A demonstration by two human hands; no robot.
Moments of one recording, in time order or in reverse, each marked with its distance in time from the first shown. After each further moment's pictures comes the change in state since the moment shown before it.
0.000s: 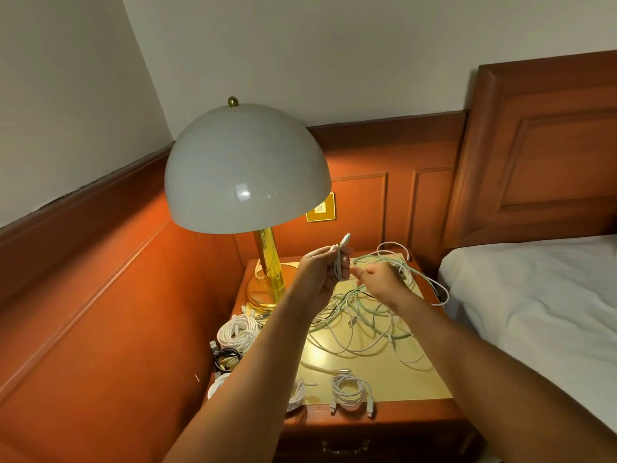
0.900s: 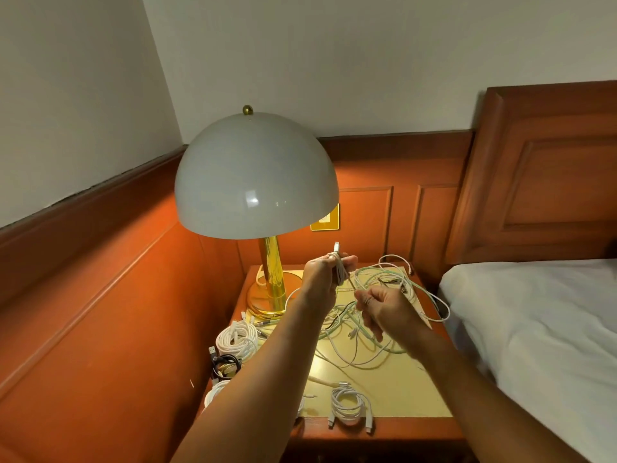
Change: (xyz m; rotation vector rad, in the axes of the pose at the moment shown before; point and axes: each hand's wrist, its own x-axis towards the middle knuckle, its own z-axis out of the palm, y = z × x) left_hand 0.025 -0.008 -0.001 -0.011 0.226 -0.017; right_hand -0.057 -0.003 -0.007 0.325 -0.170 -0.190
